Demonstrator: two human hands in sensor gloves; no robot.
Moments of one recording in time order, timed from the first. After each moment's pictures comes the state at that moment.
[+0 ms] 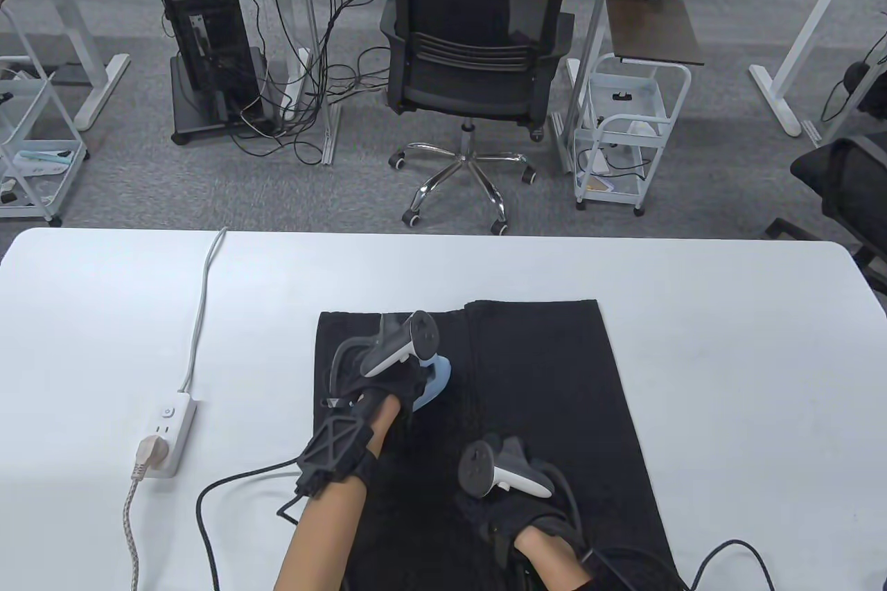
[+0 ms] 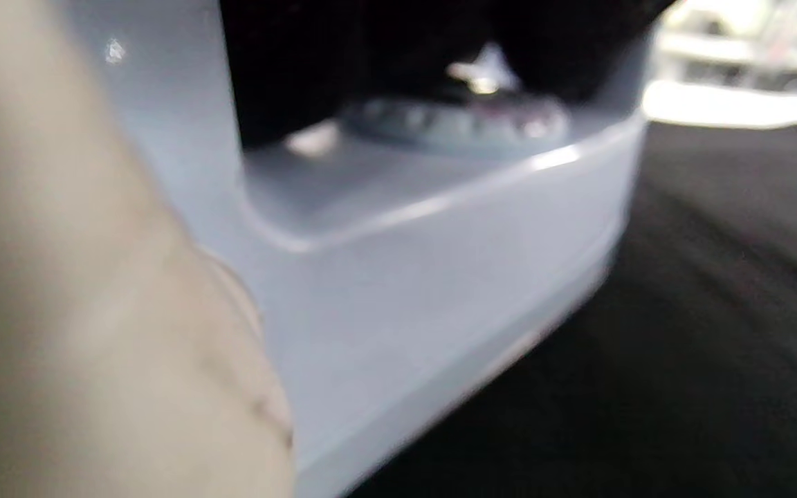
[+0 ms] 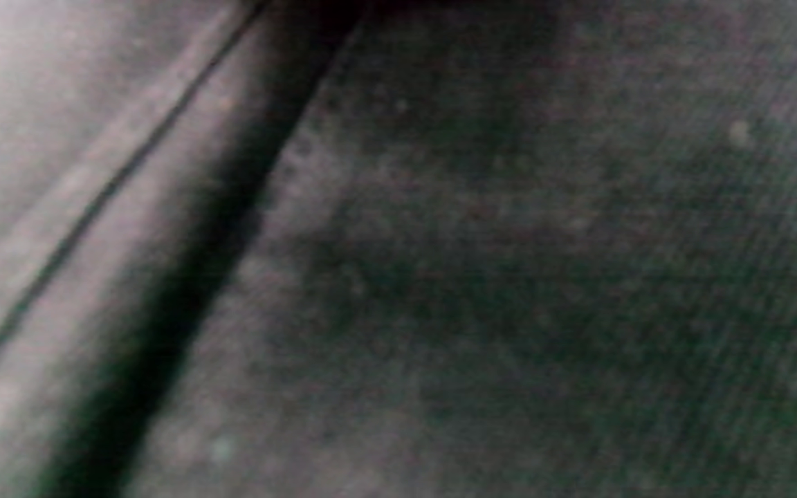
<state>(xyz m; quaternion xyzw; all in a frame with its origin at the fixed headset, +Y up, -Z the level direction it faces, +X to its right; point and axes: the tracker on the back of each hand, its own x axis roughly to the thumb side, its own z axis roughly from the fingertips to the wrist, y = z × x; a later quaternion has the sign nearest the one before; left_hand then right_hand) -0.093 -0.759 -0.475 -0.15 -0.04 0.03 0.99 0.077 -0.827 -0.337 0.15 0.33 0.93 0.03</state>
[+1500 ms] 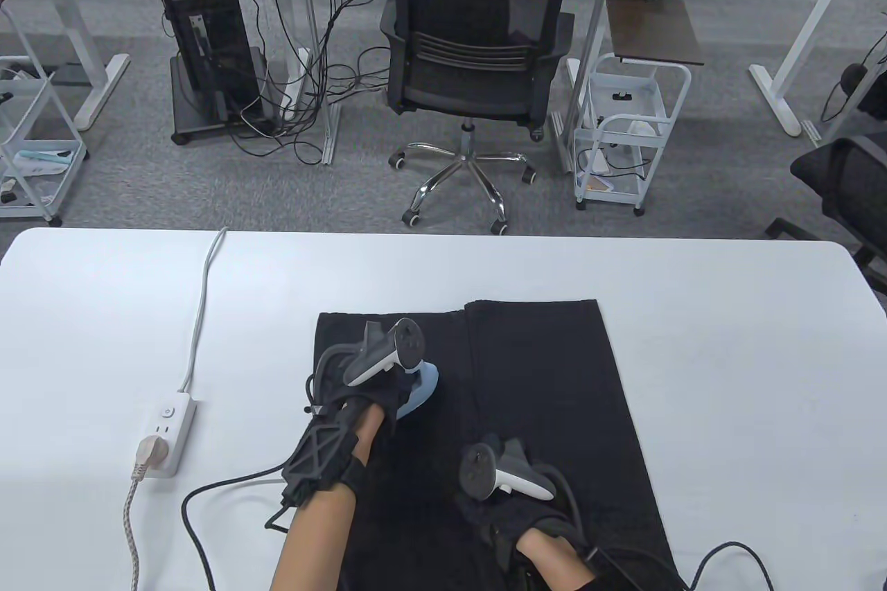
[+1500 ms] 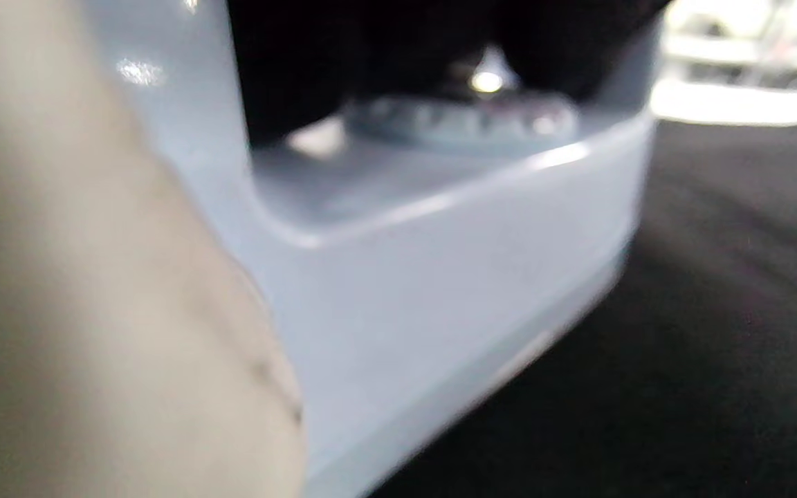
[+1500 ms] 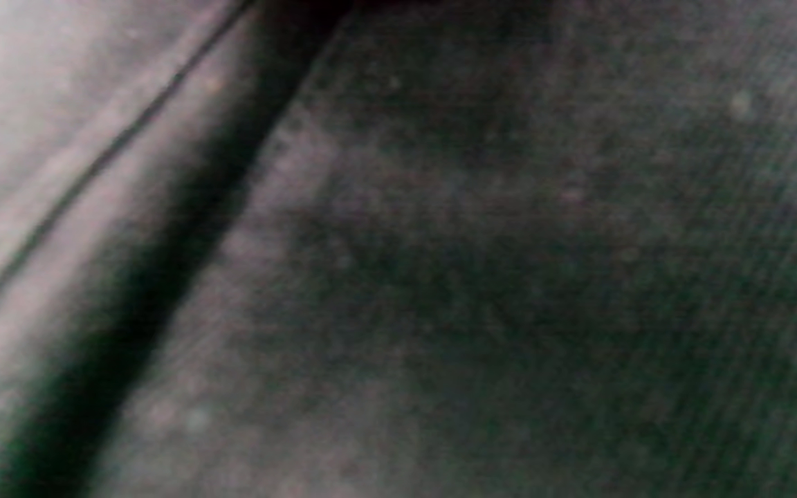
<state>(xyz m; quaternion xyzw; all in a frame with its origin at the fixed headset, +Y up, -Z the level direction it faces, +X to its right) -0.113 -0.758 -0.473 -0.14 -0.03 0.01 0.99 0.078 -0.828 -0.335 0.16 0.33 0.93 0.03</state>
